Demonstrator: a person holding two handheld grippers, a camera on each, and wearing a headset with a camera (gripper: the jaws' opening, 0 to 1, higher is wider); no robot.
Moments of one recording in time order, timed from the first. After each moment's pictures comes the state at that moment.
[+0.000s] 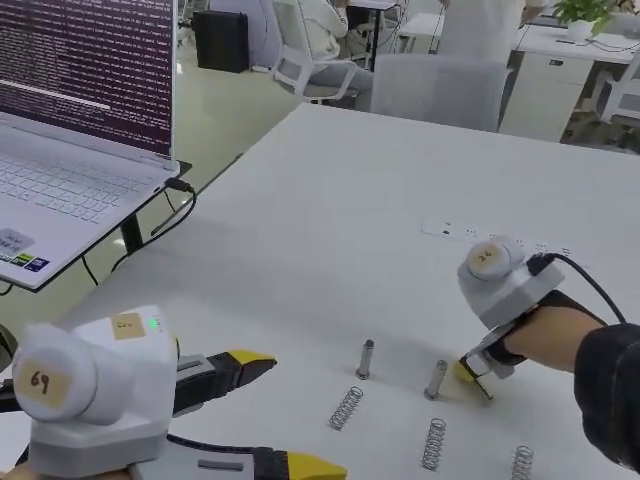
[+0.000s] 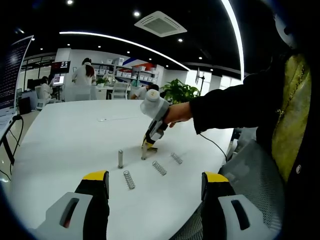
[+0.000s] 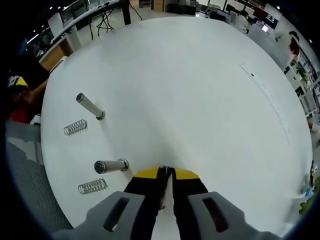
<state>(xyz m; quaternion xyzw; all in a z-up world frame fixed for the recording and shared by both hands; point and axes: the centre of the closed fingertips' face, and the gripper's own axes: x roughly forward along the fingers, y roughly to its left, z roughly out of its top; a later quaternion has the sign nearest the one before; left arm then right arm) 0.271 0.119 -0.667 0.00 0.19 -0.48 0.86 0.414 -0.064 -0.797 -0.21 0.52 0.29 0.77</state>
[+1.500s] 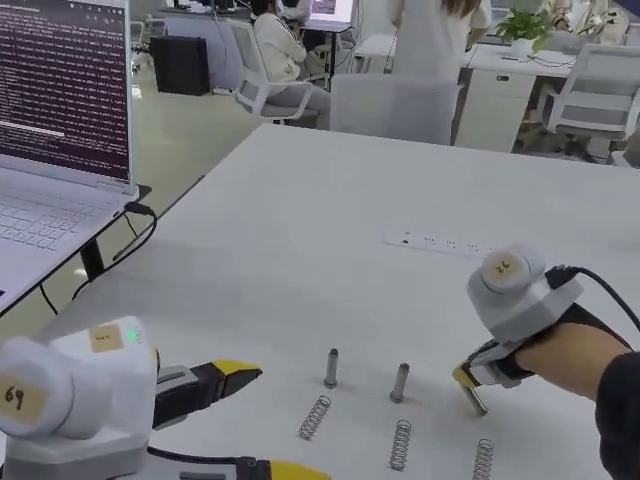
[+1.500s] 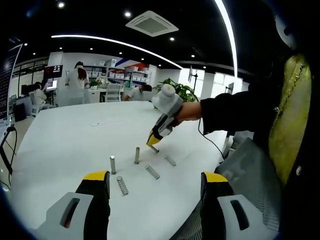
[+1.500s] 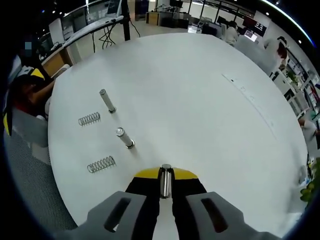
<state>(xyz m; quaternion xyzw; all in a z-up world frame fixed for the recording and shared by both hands) 0.263 0.102 -0.657 0.02 0.18 -0.51 0.84 0.381 -0.091 -0.760 -0.20 0.46 0.27 0.82</state>
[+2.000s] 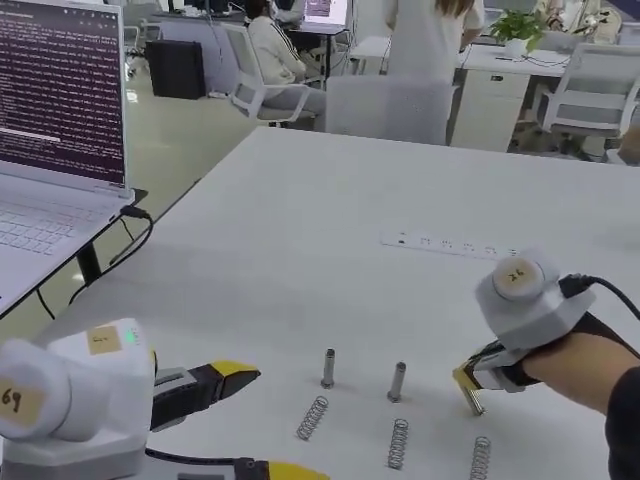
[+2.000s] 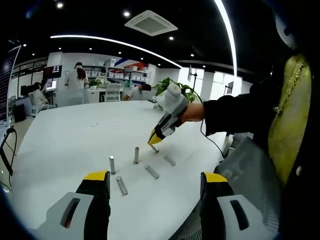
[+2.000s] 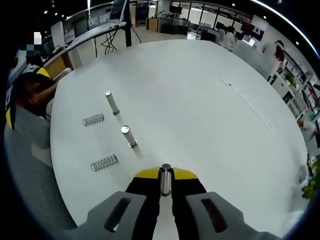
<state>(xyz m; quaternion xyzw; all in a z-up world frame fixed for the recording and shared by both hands) 0.262 0.101 -0.657 0.02 0.18 -0.51 0.84 0.375 -0.092 -0.754 -0.20 0.44 0.28 0.83</state>
